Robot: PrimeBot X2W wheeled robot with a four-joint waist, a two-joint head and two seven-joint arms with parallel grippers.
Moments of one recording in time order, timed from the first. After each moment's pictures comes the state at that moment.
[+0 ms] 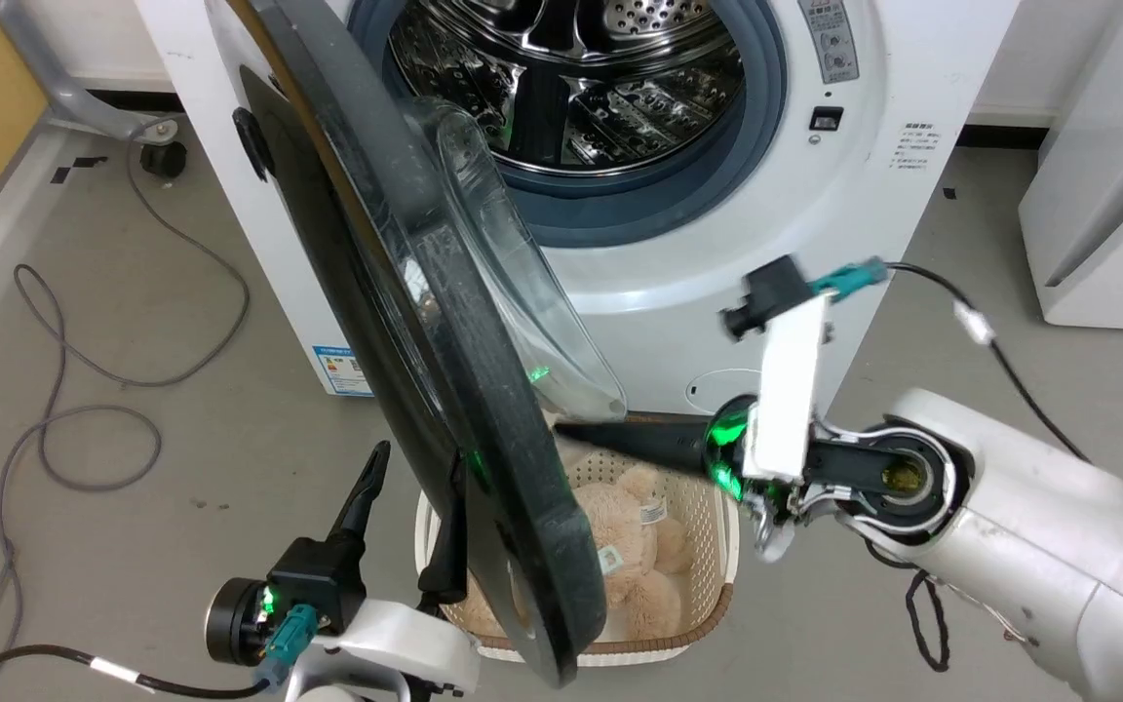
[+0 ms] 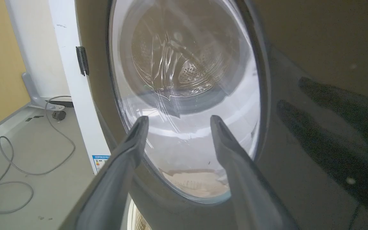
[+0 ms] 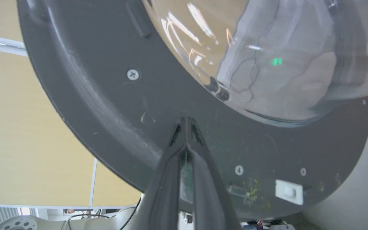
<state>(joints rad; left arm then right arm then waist) -0.10 0.05 -0.21 0.16 -0.18 0.01 -0.26 -0.97 -0.44 1.20 0.28 2.17 0.13 0.42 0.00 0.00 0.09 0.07</state>
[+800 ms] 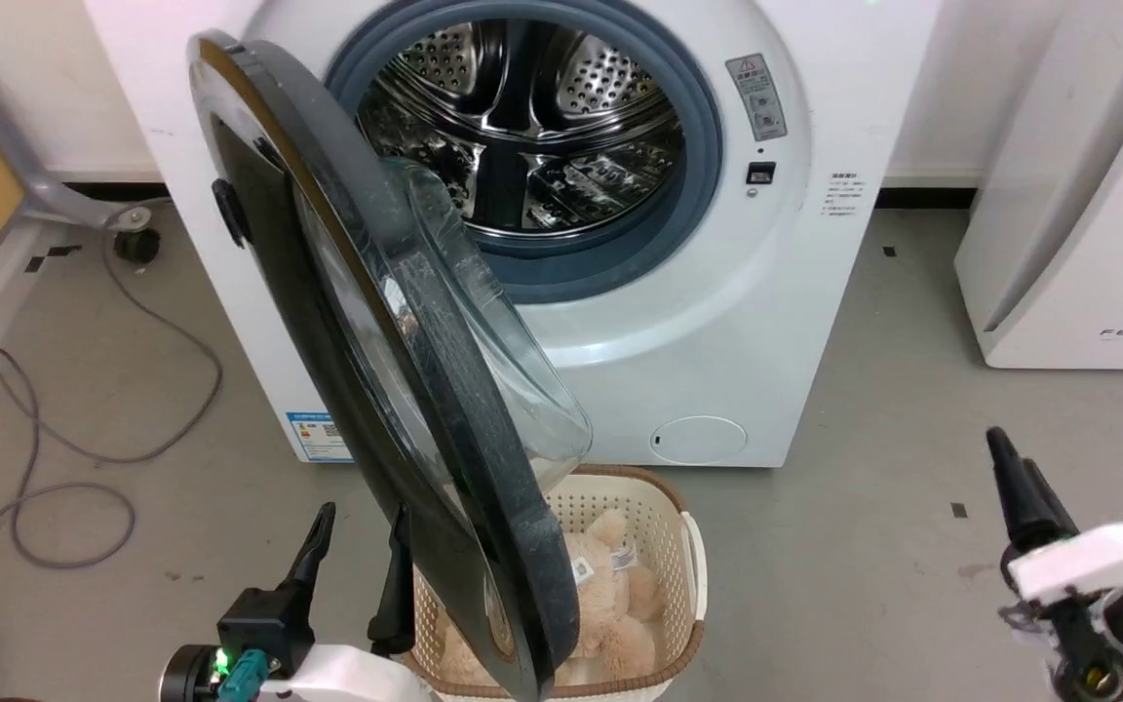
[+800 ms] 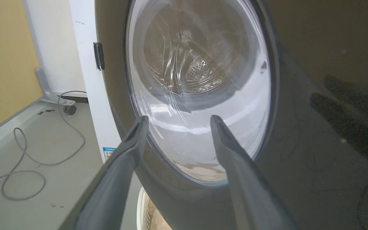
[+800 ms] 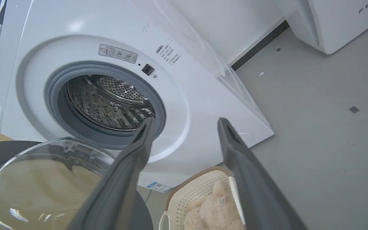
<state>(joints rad) -0.02 0.05 -0.11 0.20 -0.18 0.01 -0.26 -0.36 -0.44 0.46 0.61 1.45 0.13 -0.26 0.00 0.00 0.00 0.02</state>
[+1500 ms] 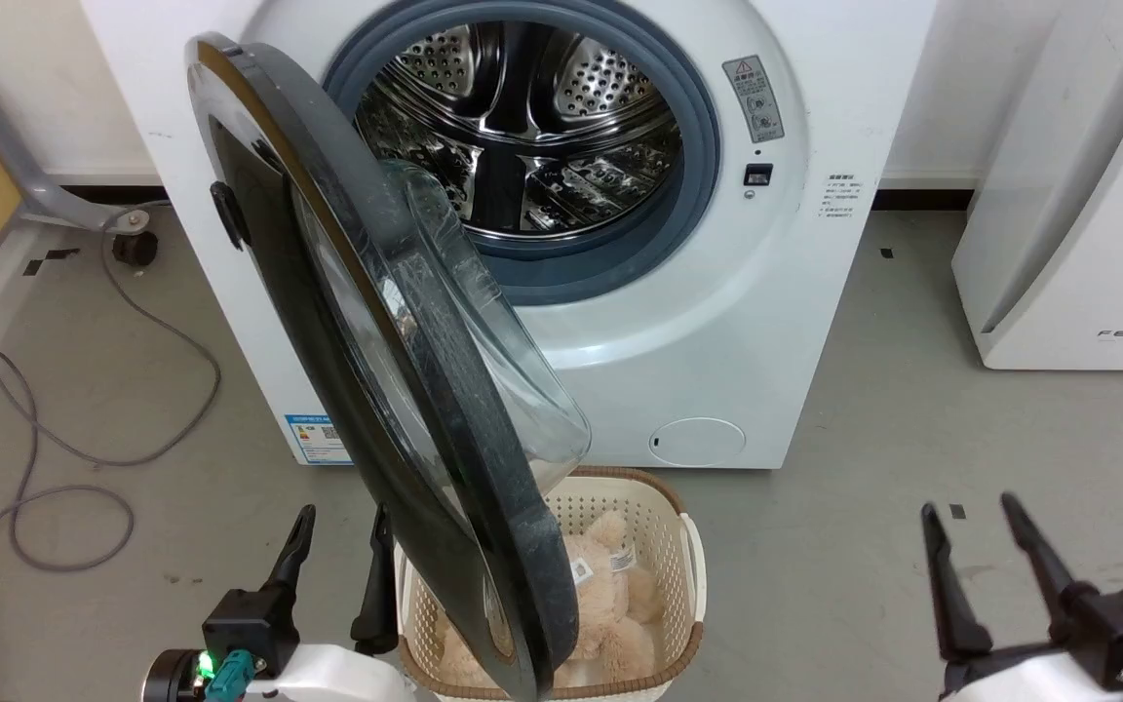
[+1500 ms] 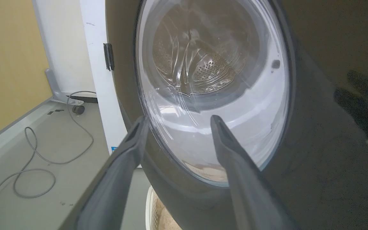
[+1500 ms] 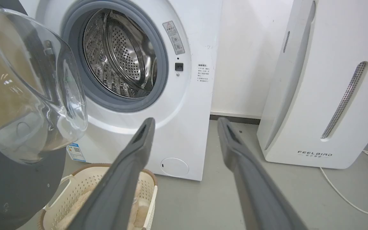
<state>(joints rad) -0.02 0.05 -0.07 0.21 -0.16 0.00 -0.26 0.05 -0.06 -0.09 0.05 0.02 0.13 -0.20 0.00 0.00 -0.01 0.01</state>
